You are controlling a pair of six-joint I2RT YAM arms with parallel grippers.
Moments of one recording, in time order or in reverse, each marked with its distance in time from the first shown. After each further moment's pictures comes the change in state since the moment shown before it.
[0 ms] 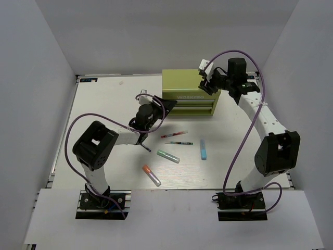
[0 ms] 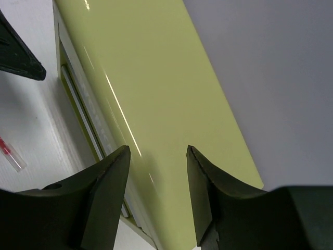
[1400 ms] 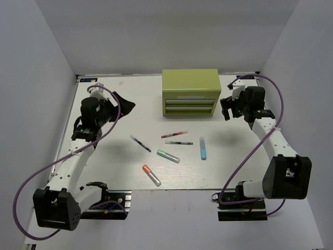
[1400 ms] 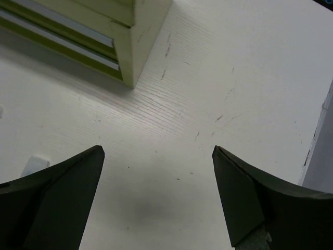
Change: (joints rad) left arm 0.487 -0.760 -0.034 -0.973 0.349 0.549; right arm -0.195 -0.283 -0.499 0.053 0.426 0.467
